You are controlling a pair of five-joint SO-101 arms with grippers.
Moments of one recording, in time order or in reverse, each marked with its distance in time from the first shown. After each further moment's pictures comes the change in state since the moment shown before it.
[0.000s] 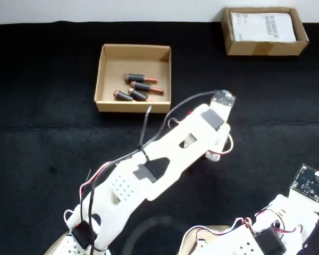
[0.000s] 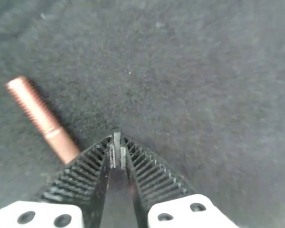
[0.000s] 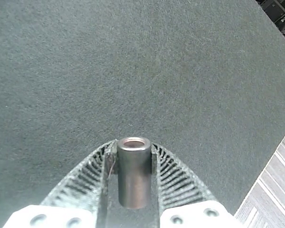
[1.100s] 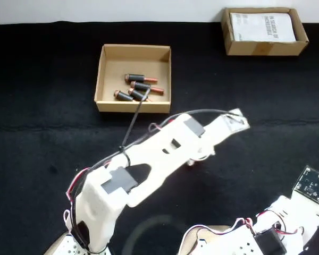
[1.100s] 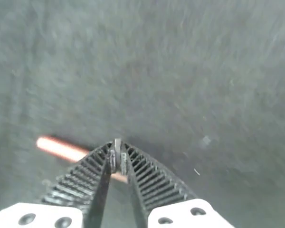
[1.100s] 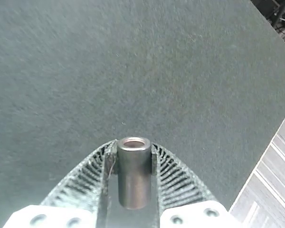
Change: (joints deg) left arm -1.2 -20.7 34.5 -20.7 -48.0; right arm 2.2 0.0 -0.6 0.4 -0.4
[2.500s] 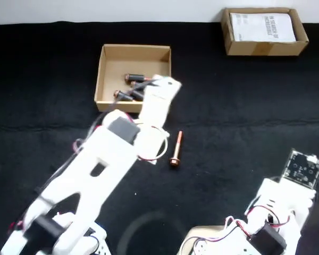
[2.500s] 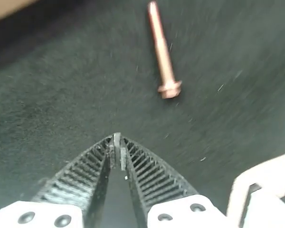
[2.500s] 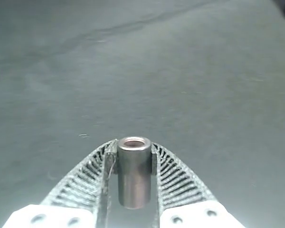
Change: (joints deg) left arm -13.5 -46.4 31.5 10.5 29.4; right arm -16.9 4.3 -13.0 8.4 -8.8
